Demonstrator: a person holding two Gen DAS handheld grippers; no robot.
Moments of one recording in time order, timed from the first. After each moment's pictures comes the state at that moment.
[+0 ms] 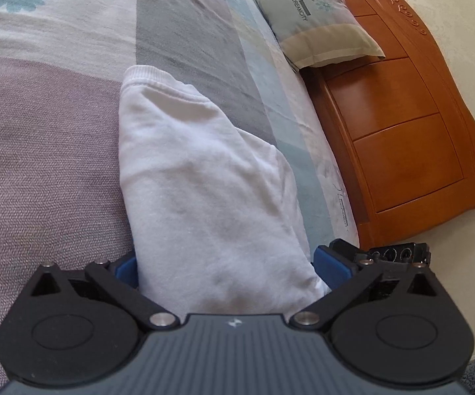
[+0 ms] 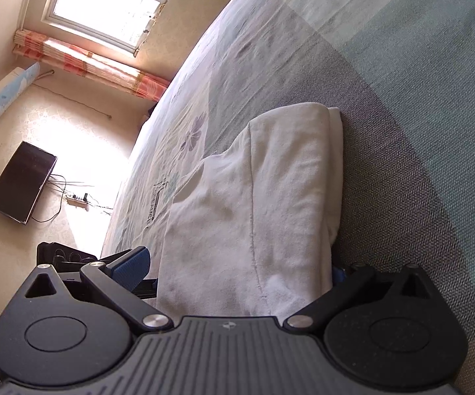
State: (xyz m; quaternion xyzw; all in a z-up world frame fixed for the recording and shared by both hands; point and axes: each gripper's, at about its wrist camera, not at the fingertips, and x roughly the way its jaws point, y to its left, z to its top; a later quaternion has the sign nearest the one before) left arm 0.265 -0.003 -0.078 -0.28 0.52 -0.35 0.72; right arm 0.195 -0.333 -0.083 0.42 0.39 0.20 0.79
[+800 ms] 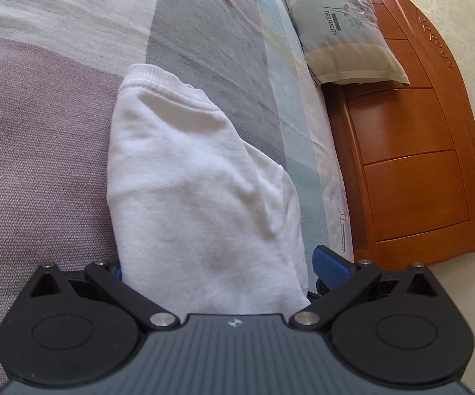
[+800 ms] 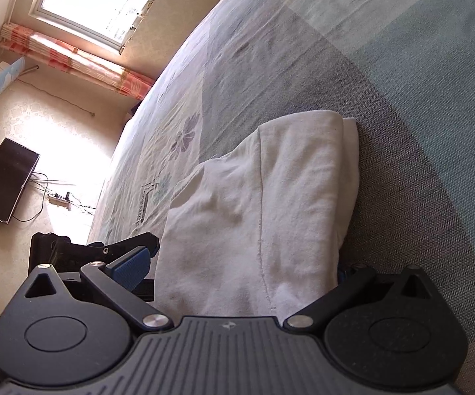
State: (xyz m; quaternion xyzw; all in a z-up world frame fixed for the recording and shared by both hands) left arm 0.275 -0.026 -0.073 -0.33 0.55 -0.31 0.70; right arm 0.188 -0.333 -0.073 0.41 0.41 0.16 0.80
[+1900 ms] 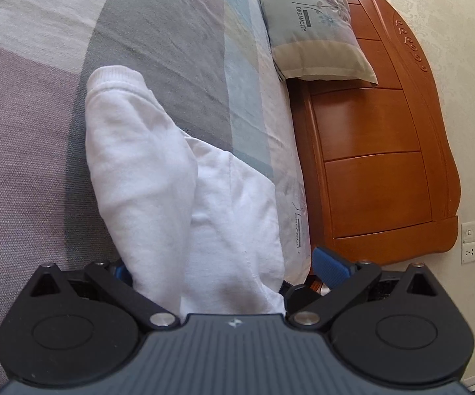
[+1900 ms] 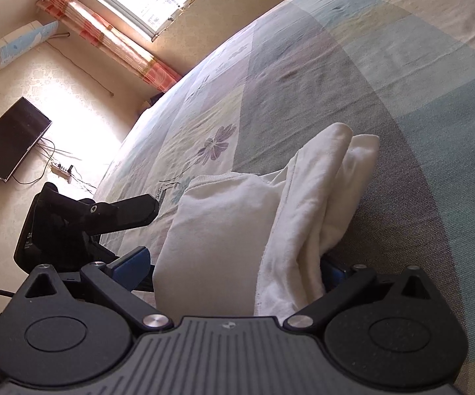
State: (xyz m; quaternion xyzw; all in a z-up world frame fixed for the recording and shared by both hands) left arm 0.264 -0.032 -0.061 -0.38 0.55 -0.33 0.67; right arm 0.183 -0.320 -0.018 0.32 0.39 0.19 0.84
